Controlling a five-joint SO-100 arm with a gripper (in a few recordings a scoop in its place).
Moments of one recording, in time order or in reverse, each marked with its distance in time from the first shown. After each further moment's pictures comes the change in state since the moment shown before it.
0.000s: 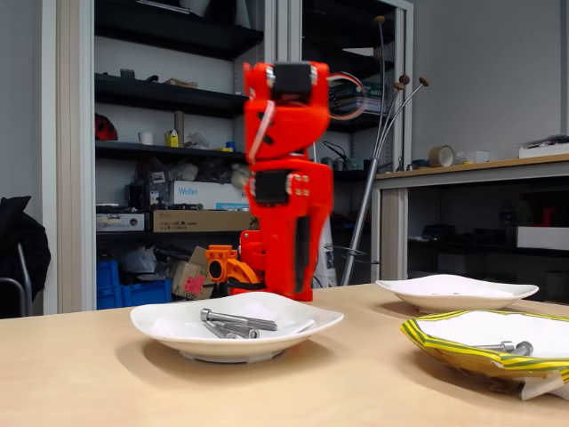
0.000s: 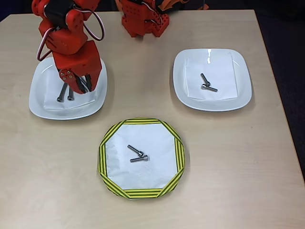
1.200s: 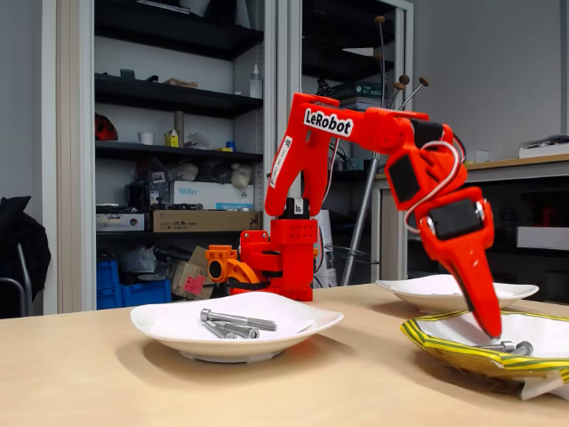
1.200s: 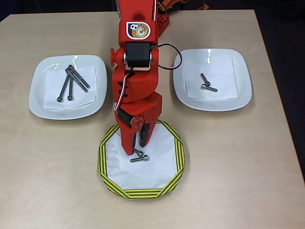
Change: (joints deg) arm -25.0 -11.7 1.0 -32.2 2.4
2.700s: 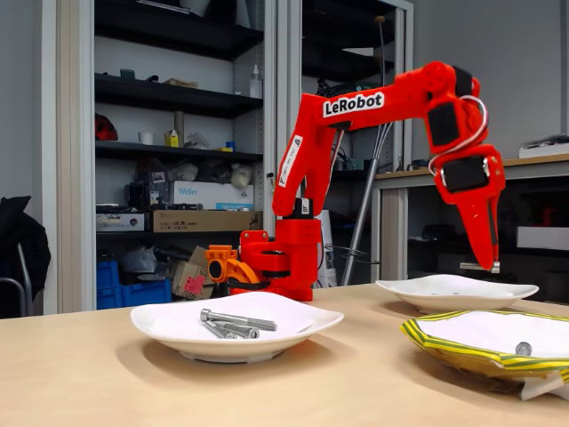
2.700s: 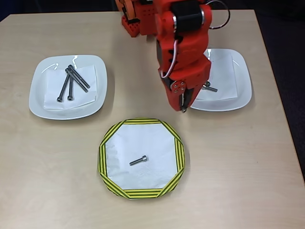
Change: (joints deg) arm -18.8 12.6 -3.9 29.5 38.1
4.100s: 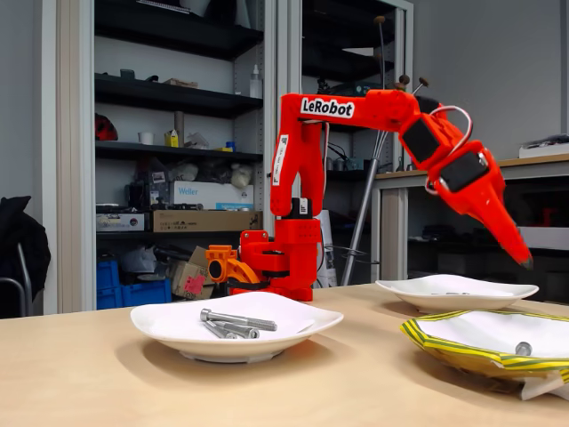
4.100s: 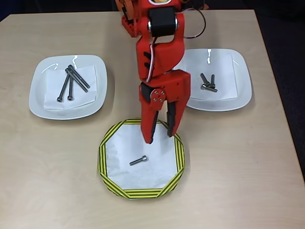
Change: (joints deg) arm 11.1 3.7 15.5 -36.3 -11.2
